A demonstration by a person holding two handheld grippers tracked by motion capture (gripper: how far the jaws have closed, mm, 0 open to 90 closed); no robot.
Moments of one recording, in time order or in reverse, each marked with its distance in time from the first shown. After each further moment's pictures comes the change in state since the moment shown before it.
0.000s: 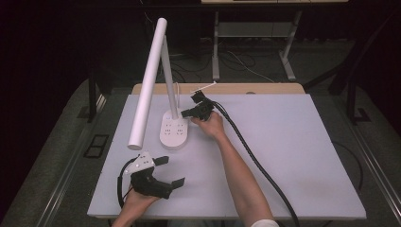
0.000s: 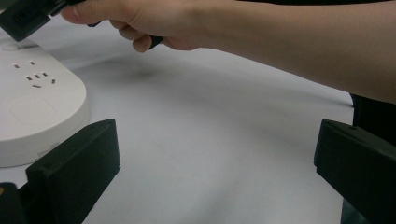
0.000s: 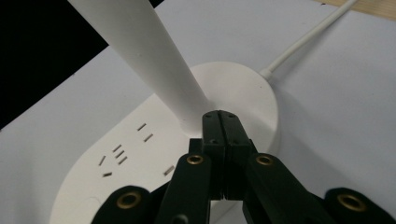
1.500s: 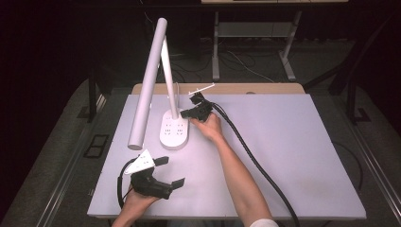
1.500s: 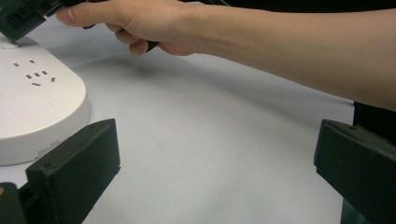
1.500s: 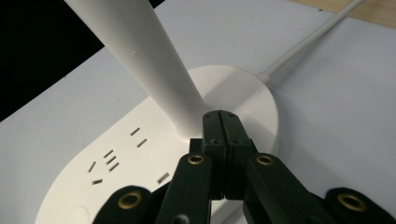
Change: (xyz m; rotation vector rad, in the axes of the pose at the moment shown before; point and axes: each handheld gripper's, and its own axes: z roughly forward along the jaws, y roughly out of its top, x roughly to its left) left arm 0.000 -0.001 0.000 0.003 0.003 0.000; right arm 0.002 -0.002 0.004 -0.025 -0.019 -0.023
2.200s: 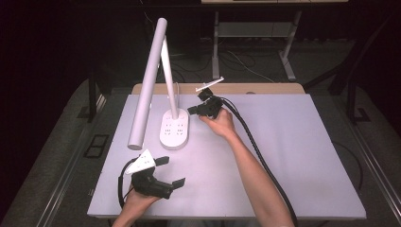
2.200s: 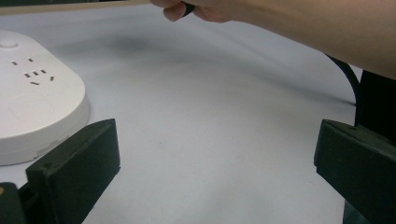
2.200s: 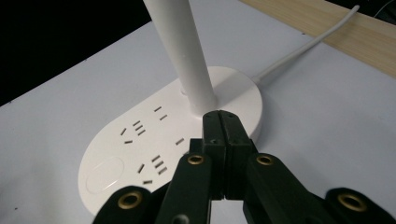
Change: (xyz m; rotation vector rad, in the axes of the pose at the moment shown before) left arm 0.001 0.000 0.002 0.010 0.000 0.005; right arm 0.013 0.007 -0.056 0.021 -0.024 -0.114
